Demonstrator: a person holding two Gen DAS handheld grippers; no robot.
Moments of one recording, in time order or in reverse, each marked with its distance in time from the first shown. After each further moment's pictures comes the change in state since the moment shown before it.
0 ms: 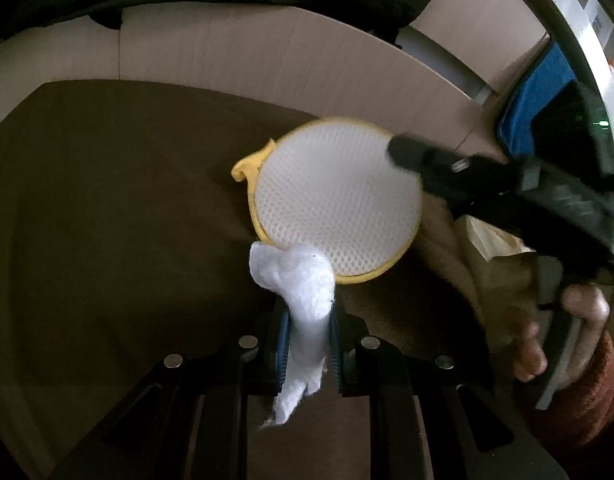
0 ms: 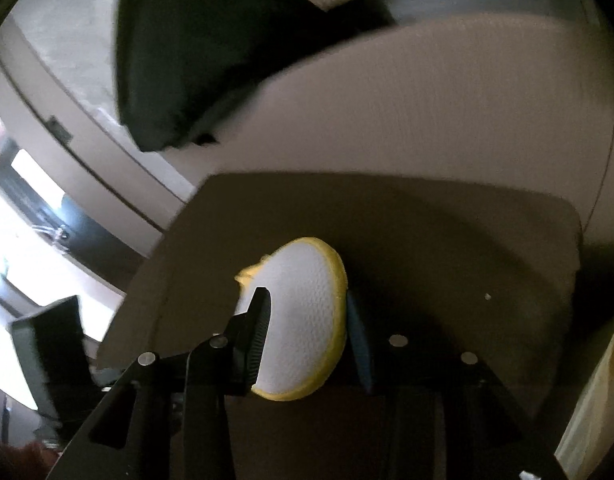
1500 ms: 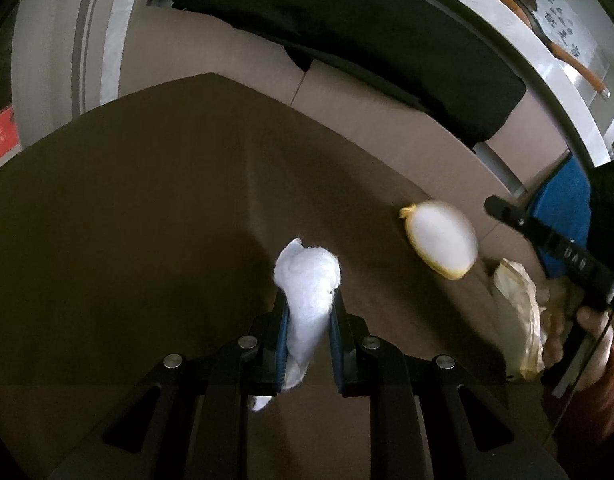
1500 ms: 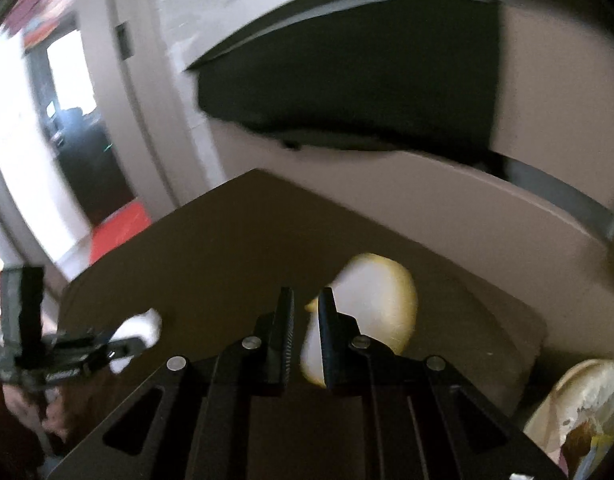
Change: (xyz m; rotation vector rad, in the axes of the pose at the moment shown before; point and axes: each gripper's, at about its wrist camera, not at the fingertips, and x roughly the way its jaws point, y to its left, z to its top) left arm -0.127 0.094 -0.090 -0.266 -0.244 0.112; right arm -0.024 0.130 -0.029 -0.467 -0.011 -0.205
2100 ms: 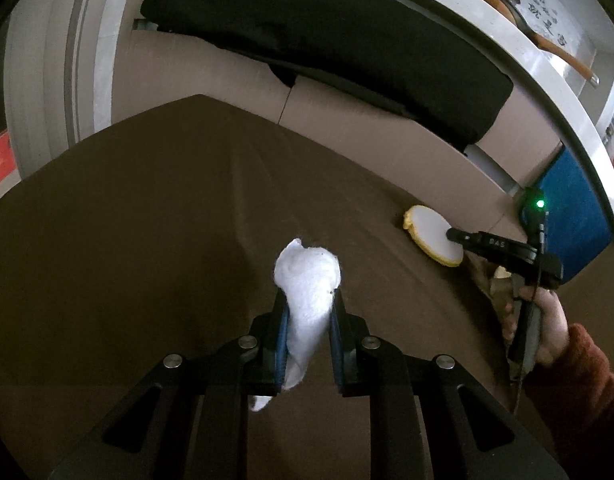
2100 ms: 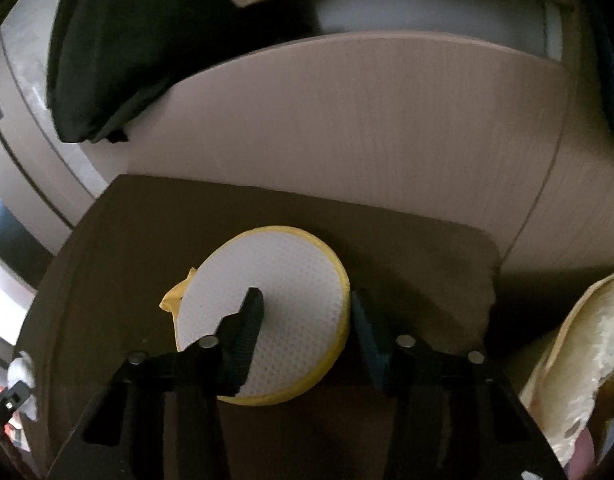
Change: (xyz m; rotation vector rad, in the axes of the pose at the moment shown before) left arm -0.004 -0.015 0.008 0.067 -0.047 0.011; right arm 0.066 -0.139 -0.037 0.401 0.112 -0.162
